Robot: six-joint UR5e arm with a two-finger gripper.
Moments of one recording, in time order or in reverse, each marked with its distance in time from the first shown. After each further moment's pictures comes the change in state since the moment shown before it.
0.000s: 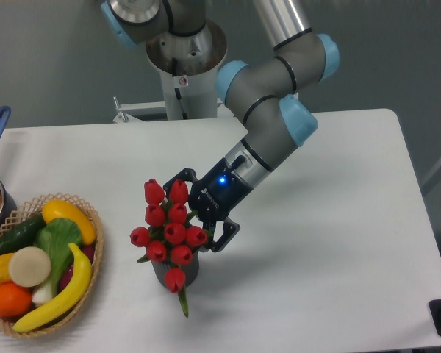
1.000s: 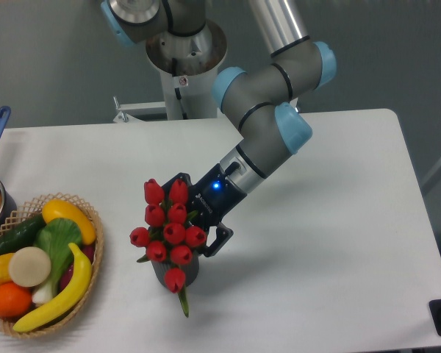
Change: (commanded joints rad) arm -0.021 -0.009 0.002 0.011 -0.017 0.009
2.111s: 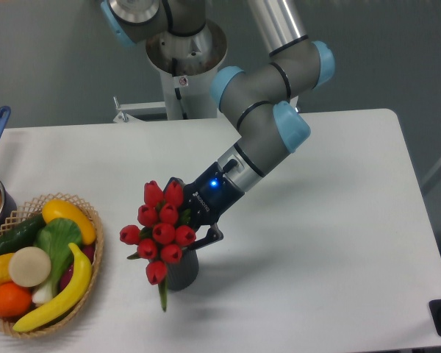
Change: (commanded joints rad) arm 0.006 0.009 -0.012 0.008 -0.014 0.002
